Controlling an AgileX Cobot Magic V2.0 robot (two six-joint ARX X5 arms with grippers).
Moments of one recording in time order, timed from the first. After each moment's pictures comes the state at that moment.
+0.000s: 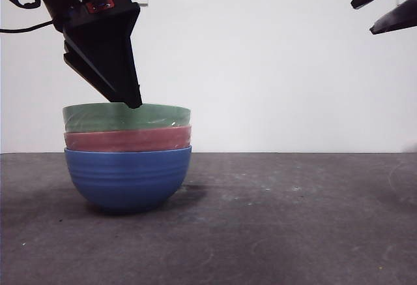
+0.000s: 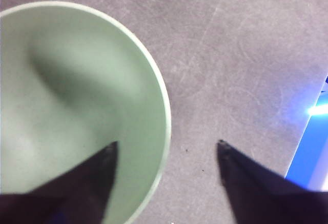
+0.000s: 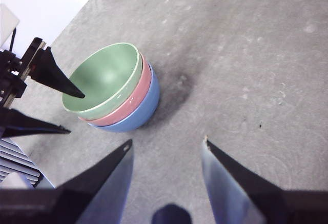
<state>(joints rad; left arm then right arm) -0.60 1.46 1.19 -0.86 0.18 0.44 0.10 0.91 0.79 -0.51 -0.67 0.04</state>
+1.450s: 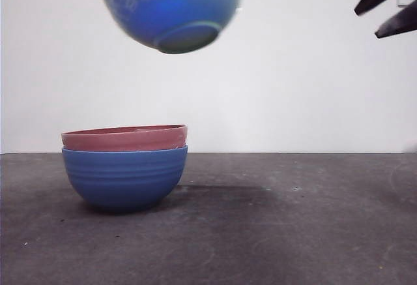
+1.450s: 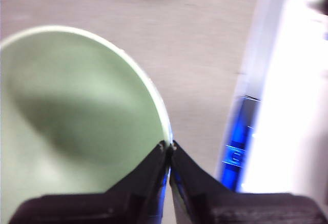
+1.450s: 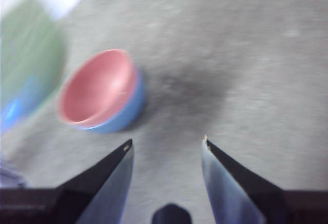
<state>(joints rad) -0.91 1.45 1.72 -1.25 0.11 0.35 0.10 0.91 0.79 -0.50 -0.59 0.04</state>
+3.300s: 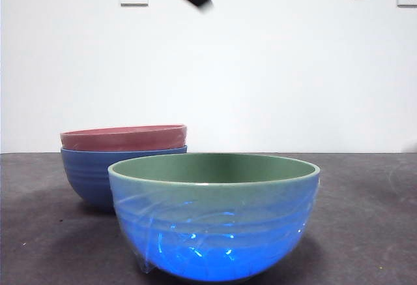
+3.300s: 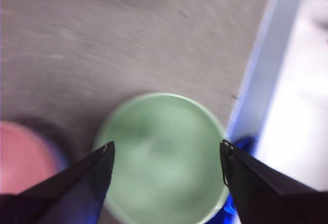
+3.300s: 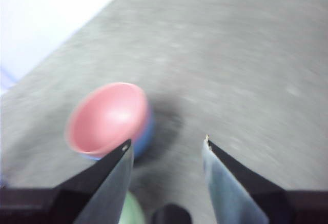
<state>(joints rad) -1.11 1.23 1.17 -0.76 -0.13 0.04 0.26 0.94 0.93 -0.45 -0.50 0.04</state>
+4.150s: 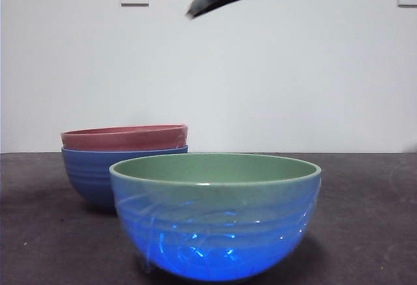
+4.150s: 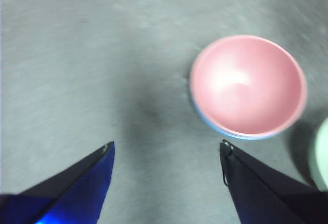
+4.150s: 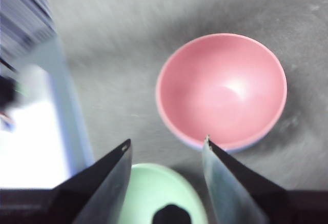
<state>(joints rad) -0.28 0.88 1.17 -1.03 -0.06 0.04 0.75 1.60 1.52 -0.82 -0.36 -0.28</state>
